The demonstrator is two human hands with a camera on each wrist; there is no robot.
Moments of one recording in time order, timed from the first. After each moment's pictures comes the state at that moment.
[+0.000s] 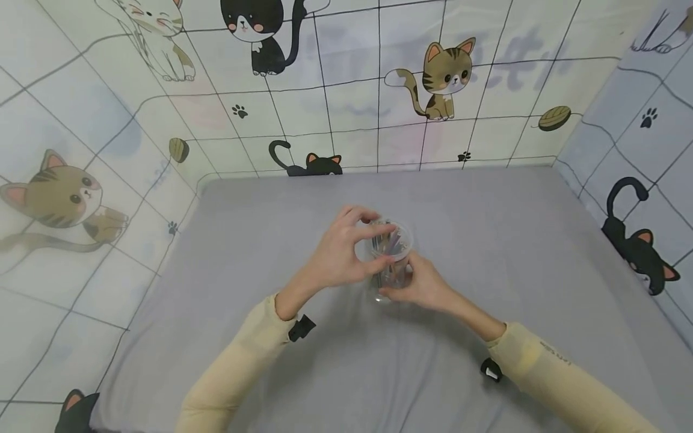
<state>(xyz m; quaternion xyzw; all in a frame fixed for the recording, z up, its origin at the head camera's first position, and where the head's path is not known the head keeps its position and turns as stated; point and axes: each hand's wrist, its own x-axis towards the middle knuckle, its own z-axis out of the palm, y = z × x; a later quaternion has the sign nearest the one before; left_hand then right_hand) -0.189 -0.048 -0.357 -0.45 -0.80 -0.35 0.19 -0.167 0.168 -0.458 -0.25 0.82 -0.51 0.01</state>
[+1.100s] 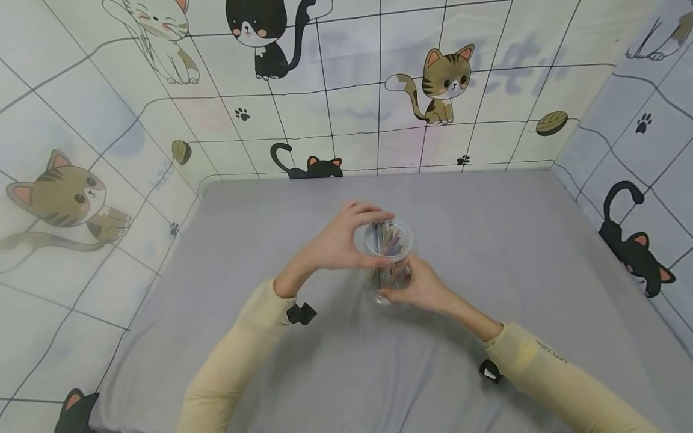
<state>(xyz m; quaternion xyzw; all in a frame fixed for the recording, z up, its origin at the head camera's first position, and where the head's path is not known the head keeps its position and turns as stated) -0.207 -0.055 -0.342 -0.45 -0.82 -0.36 0.04 -0.166 0.166 -0.458 -0.24 0.82 -0.53 0.04</state>
